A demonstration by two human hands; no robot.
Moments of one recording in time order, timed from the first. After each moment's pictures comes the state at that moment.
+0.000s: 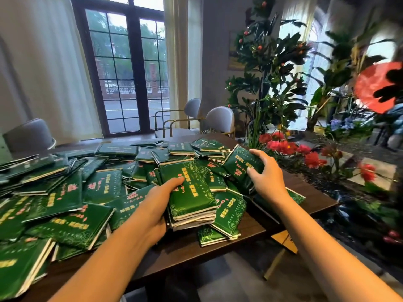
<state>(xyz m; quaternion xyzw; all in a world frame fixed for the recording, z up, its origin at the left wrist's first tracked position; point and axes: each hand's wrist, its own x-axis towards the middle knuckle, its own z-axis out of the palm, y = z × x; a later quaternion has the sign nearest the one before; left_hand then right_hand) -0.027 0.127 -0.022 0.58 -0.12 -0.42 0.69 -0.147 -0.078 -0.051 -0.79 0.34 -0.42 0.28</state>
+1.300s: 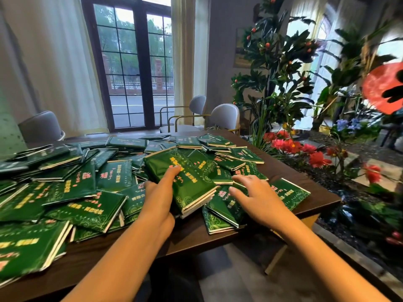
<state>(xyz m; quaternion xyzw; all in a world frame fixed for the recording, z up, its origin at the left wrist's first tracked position) -0.024 0.138 -0.044 0.50 -0.06 -0.32 0.80 -0.163 -0.003 -0.054 -0.92 0.33 -0.15 0.14</state>
